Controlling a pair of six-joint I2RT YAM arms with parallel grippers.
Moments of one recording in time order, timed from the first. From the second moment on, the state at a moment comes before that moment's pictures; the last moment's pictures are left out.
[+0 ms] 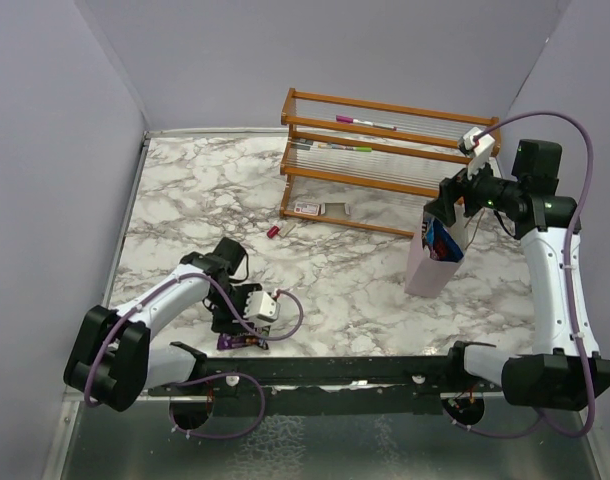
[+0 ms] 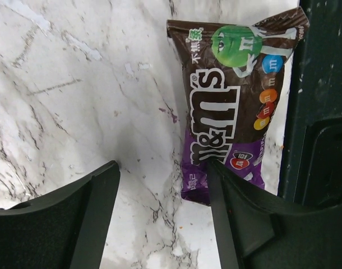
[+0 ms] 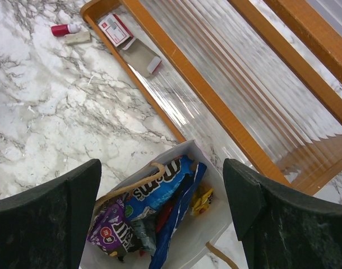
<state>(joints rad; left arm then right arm) -0.42 1.23 0.61 -0.92 0.40 1.28 -0.11 1.19 1.34 -0.81 -0.71 -0.50</state>
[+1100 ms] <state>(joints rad) -0.62 1.40 0.91 -0.61 0.50 0.86 -0.11 1.16 1.34 -0.86 -0.63 -0.50</state>
